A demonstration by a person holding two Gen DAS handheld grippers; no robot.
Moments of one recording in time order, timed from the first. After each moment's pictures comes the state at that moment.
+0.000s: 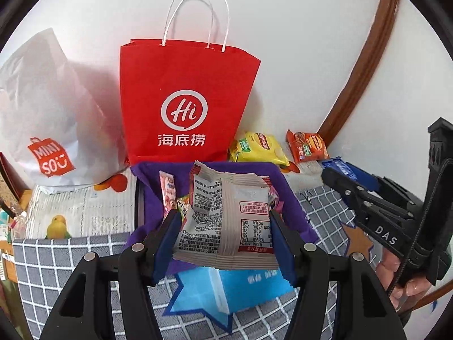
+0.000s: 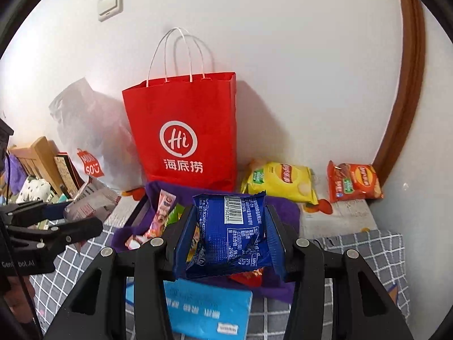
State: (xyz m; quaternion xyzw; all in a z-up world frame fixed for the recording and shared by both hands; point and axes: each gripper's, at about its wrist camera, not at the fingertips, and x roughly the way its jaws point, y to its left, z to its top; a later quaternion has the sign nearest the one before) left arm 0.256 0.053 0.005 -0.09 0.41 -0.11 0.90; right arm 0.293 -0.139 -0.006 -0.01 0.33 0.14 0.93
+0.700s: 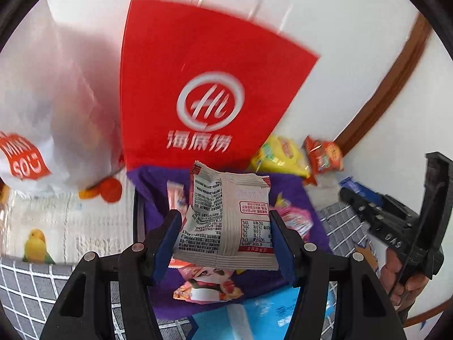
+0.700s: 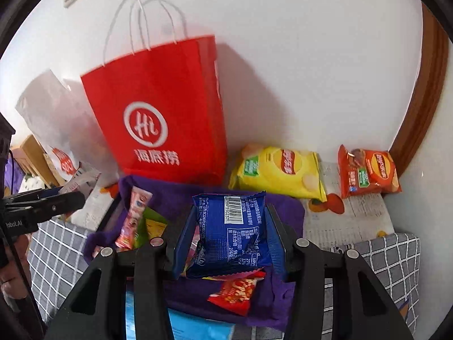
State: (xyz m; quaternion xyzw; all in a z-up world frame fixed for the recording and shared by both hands) left arm 0.340 0.089 -0.054 -0.13 0.45 -0.11 0.88; right arm 0.371 -0.155 -0.057 -0.01 0.38 0.13 0.91
